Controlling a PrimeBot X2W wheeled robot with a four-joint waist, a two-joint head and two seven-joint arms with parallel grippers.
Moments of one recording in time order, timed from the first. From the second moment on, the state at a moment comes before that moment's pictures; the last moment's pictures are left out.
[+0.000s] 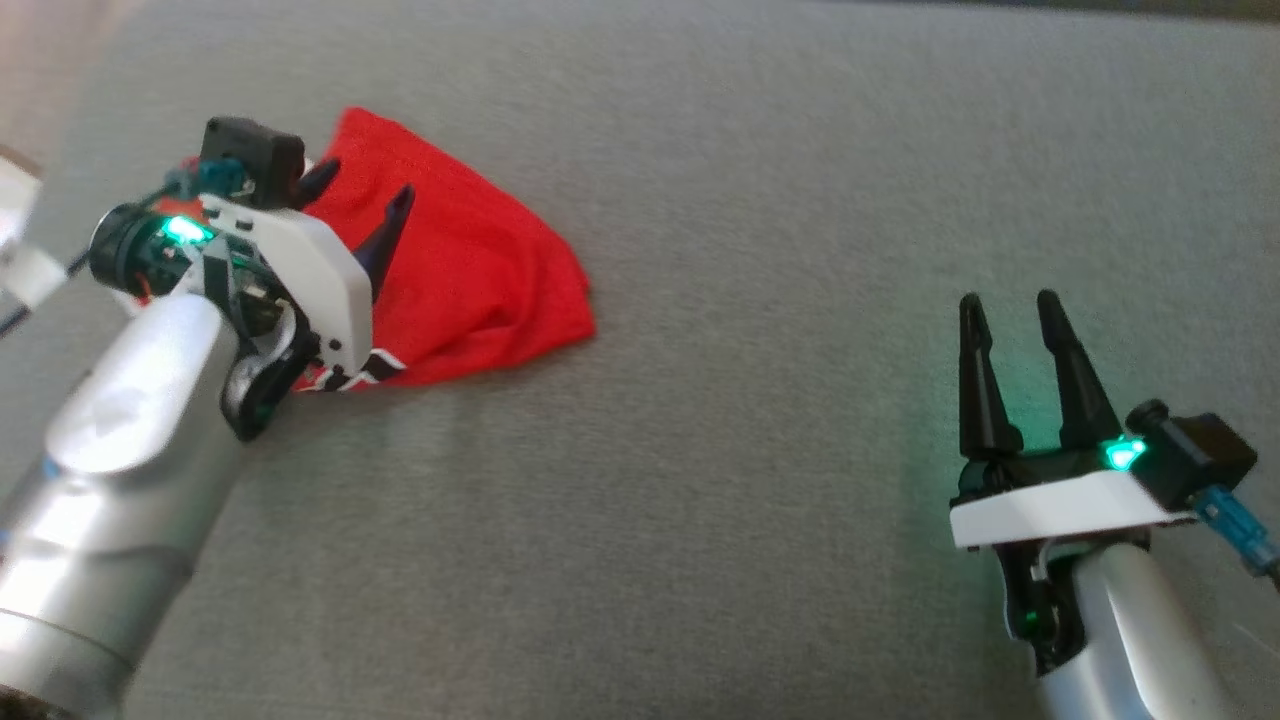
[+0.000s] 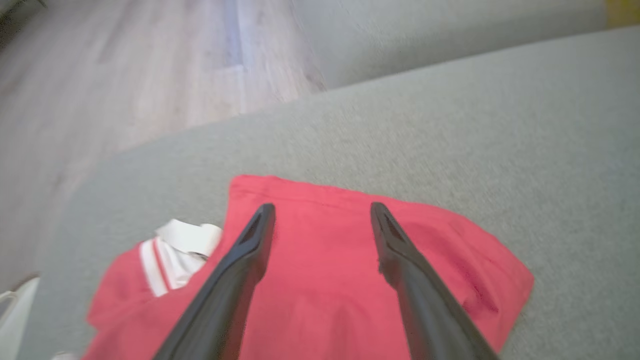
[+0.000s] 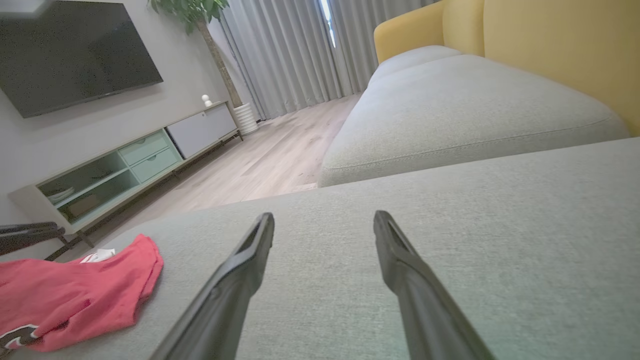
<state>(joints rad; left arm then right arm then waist) -0.83 0.39 -0.66 0.62 -0.60 -0.13 0.28 -0.16 -0.05 0.09 0.22 0.29 0.13 -0.25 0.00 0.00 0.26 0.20</state>
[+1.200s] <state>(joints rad) -1.09 0.41 -1.05 0.58 -0.80 -0.13 -0.15 -0.21 -0.05 0.09 0.17 0.31 0.13 -0.25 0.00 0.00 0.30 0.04</state>
